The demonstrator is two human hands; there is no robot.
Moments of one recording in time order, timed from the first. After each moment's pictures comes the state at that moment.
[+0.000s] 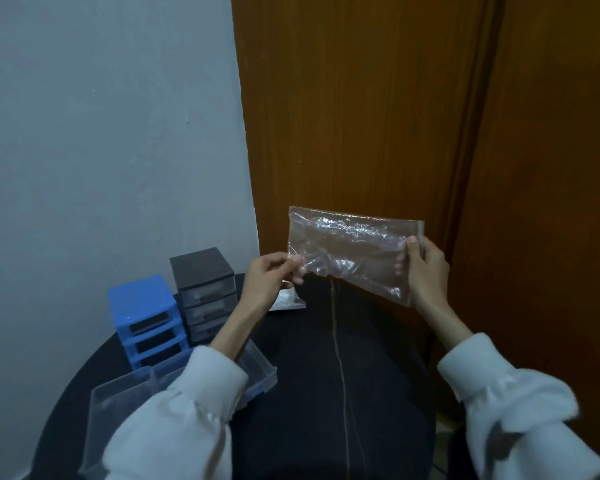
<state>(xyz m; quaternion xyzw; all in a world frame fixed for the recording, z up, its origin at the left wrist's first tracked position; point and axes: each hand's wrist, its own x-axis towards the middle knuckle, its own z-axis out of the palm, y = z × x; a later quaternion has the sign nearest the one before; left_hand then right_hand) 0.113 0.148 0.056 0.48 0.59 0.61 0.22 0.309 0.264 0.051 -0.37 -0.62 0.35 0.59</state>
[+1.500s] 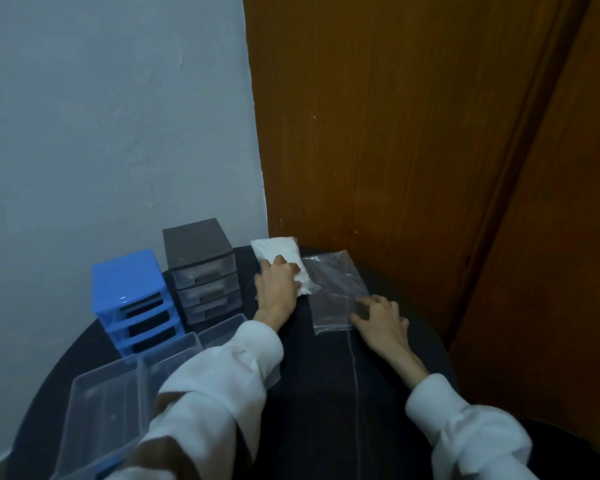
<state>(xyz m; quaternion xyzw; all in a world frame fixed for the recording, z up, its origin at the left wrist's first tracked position) 0.072 0.224 -0.032 0.48 0.86 0.19 -0.05 0.245 0.274 -0.065 -0.51 -0.82 0.23 0.14</state>
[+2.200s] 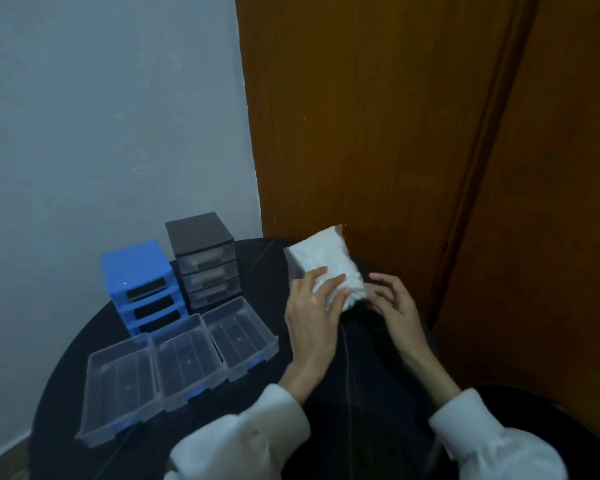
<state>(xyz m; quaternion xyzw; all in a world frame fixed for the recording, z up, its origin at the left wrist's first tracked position) 0.186 0.149 -0.044 0.50 0.72 0.47 -0.11 0.299 0.225 -0.052 -0.30 -0.63 0.55 0.46</state>
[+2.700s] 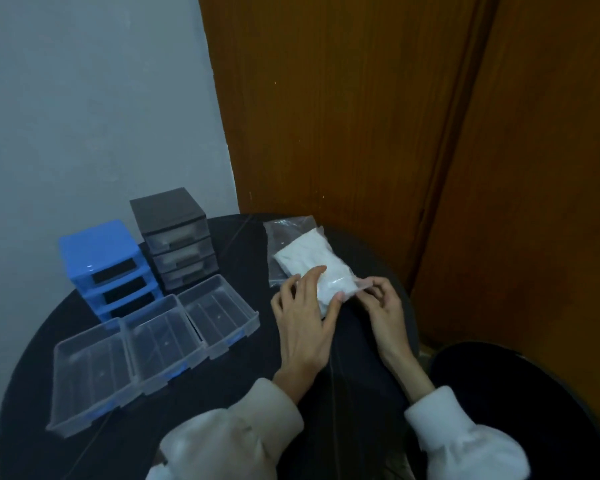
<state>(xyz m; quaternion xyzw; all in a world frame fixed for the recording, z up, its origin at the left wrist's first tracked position) 0.210 0.127 -0.072 0.52 0.73 0.44 -0.01 0.312 0.201 -0.088 -0.35 -0.56 0.56 0.51</state>
